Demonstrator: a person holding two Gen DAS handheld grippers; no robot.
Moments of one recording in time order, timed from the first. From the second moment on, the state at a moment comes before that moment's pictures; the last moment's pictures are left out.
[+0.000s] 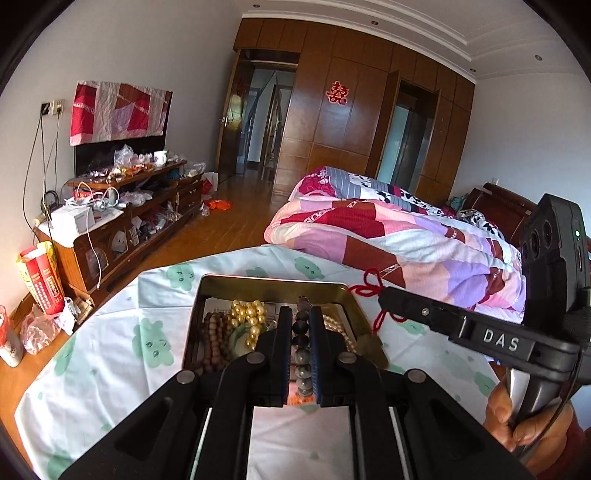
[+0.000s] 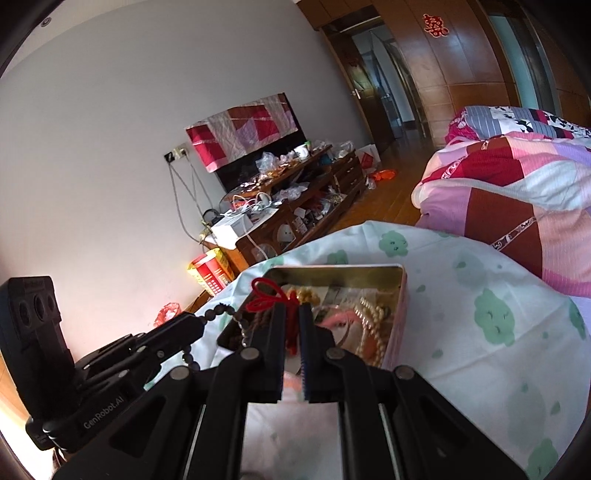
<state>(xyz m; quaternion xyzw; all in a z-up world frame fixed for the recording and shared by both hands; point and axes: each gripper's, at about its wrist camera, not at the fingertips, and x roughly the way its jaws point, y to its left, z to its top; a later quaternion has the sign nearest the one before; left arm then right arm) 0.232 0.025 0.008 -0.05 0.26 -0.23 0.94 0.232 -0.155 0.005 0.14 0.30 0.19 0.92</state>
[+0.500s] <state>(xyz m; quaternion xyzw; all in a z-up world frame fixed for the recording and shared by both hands) 0.275 0.022 -0.039 -0.05 0.32 -0.18 0.93 0.267 -0.147 -0.045 0.16 0.37 0.19 0.90</state>
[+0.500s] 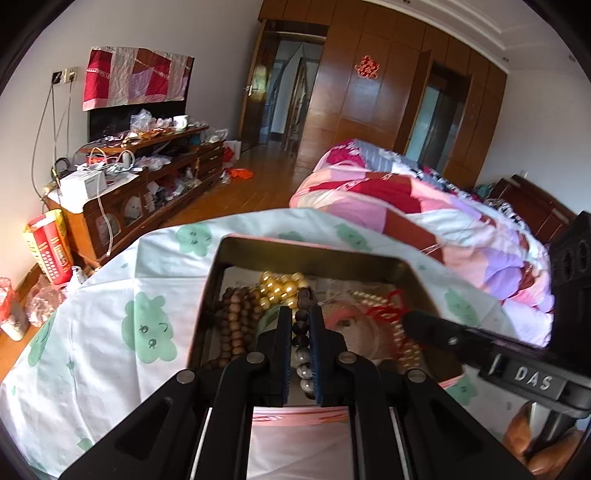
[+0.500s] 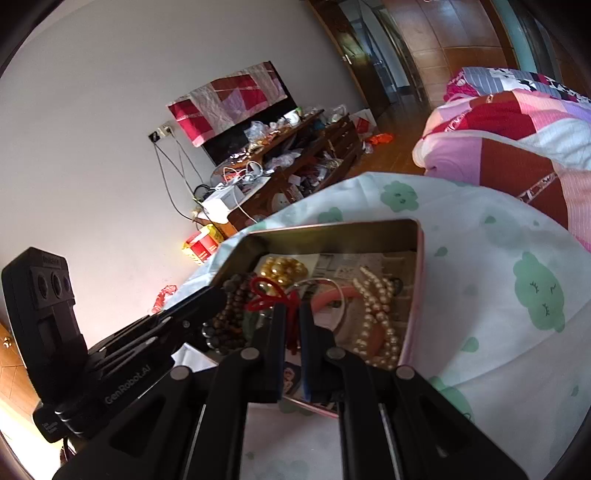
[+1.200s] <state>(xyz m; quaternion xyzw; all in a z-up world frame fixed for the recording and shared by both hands) 0.275 0.019 -0.046 0.00 0.31 -0.11 0.94 0.258 -0.151 -0.037 0.11 0.32 0.12 0.93</state>
